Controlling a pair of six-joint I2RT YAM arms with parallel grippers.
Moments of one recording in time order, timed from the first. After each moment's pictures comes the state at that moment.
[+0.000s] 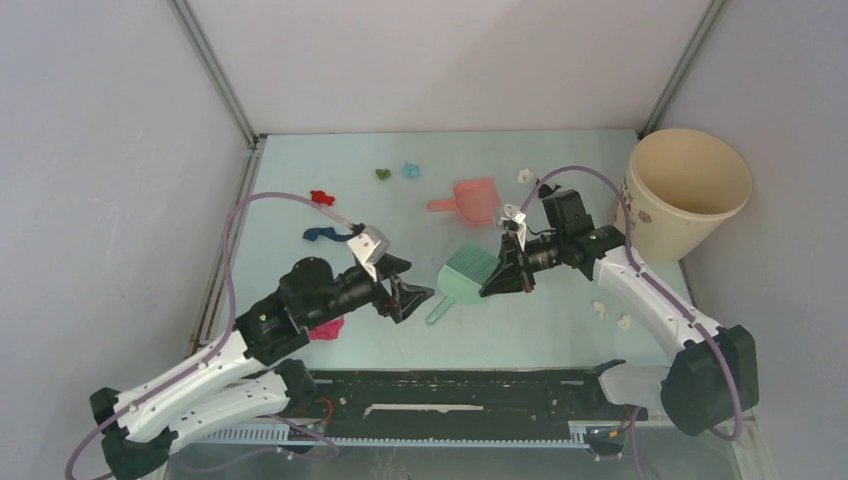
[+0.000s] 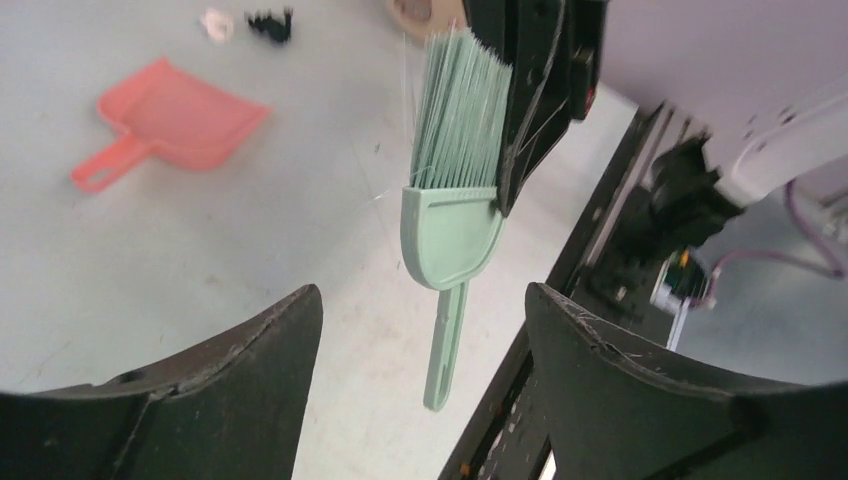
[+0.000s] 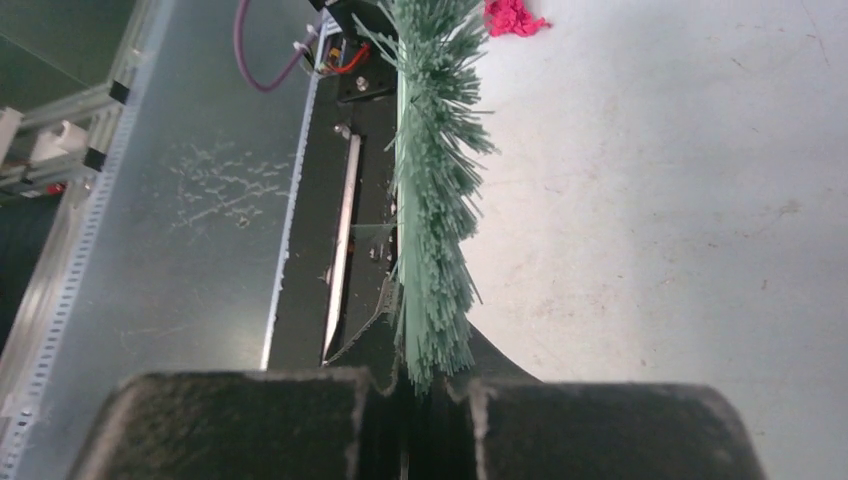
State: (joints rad) left arm -0.95 0.75 0.78 -0.24 0.08 -0.21; right arm 0.40 1.24 0.94 -0.62 -1.19 -0.51
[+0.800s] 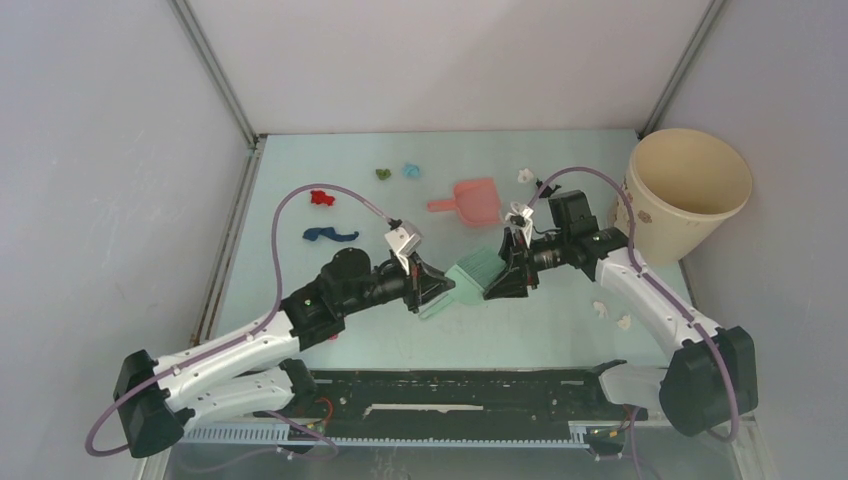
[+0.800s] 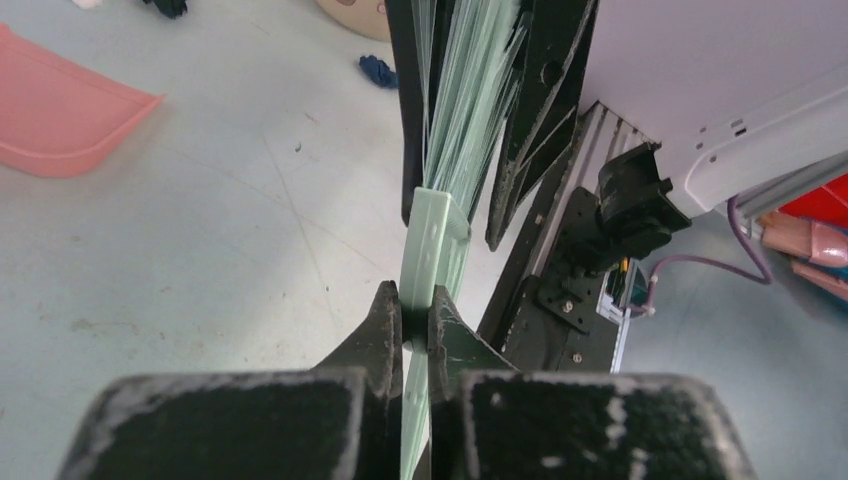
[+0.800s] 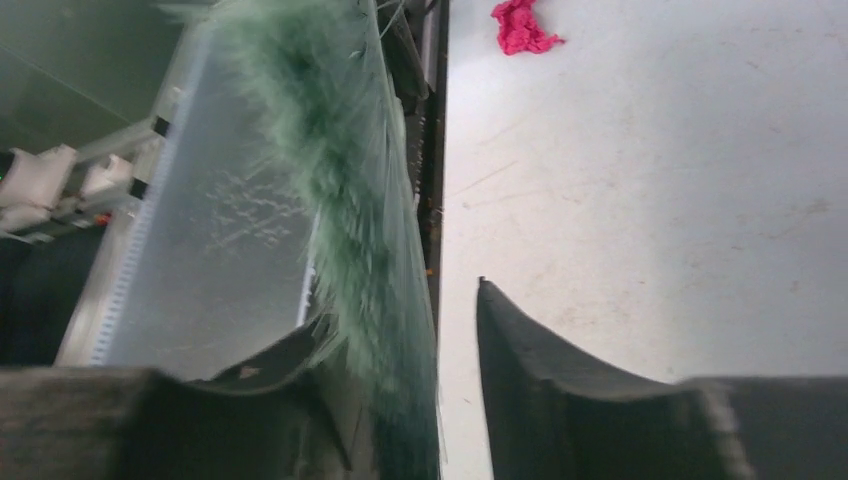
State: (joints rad) left arm -0.95 0.92 0.65 0.15 0.20 -0.35; right arm 0.34 1.24 0.91 -0.56 -1.30 -0.41
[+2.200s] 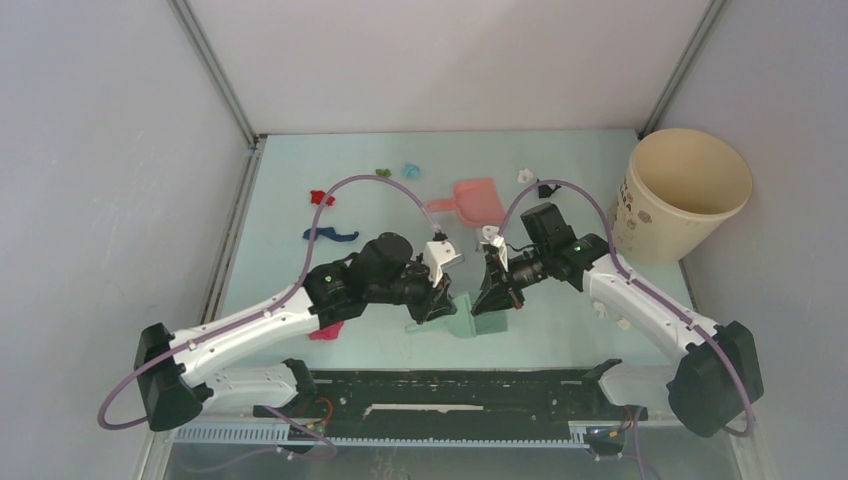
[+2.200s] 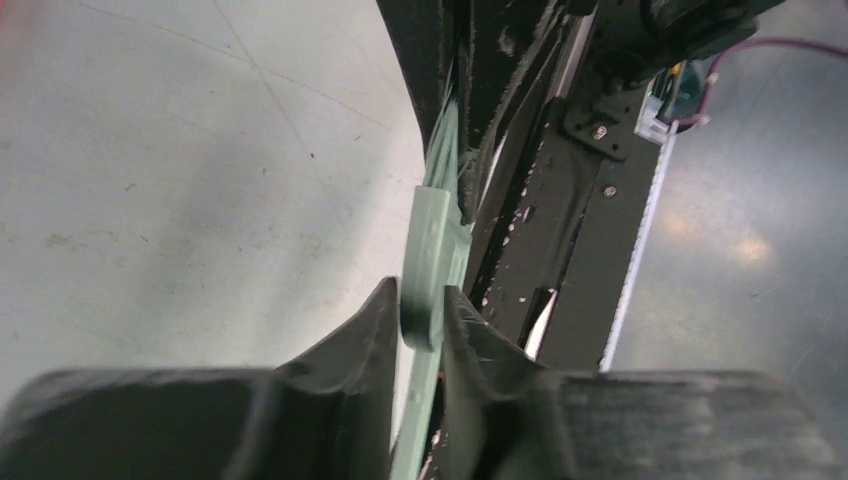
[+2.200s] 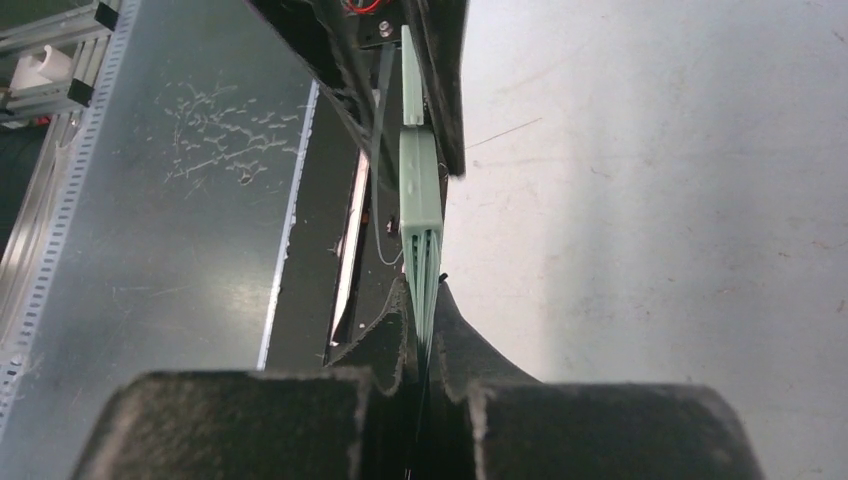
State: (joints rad) left arm -1.00 1.13 0.94 -0.39 0.30 -0.12; right arm 0.54 1.23 0.91 -0.62 -1.11 -0.52
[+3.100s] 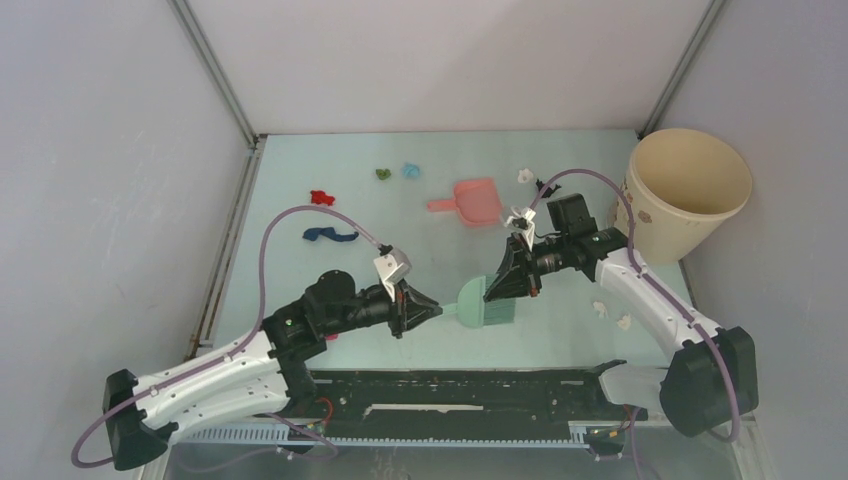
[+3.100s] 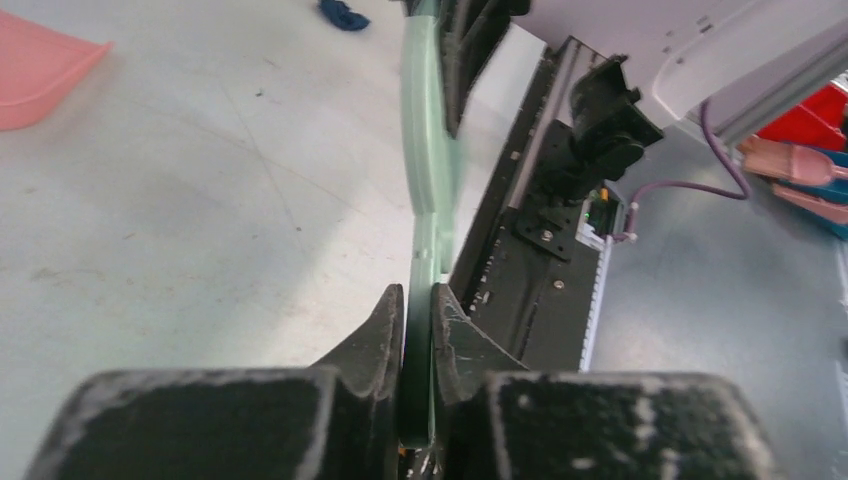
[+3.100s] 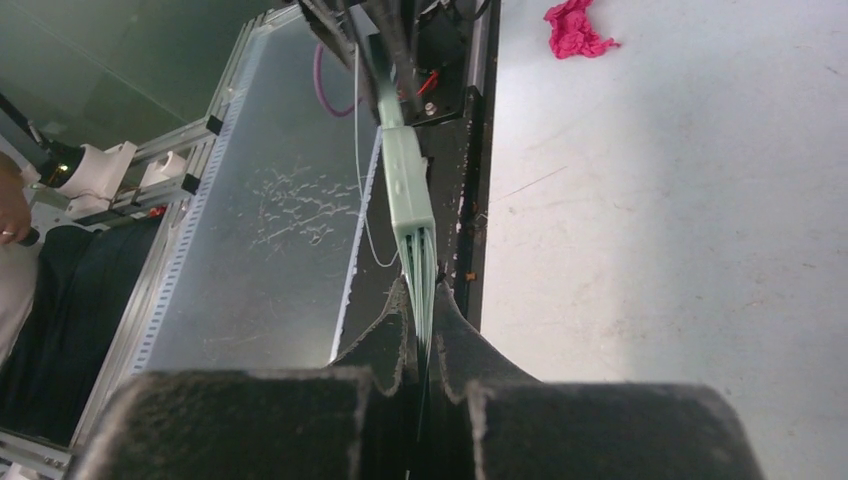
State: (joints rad) left arm -1.00 0.73 0.56 -0.01 0.21 -0.30; right arm 0.35 1.23 0.91 -0.64 -1.38 -0.44
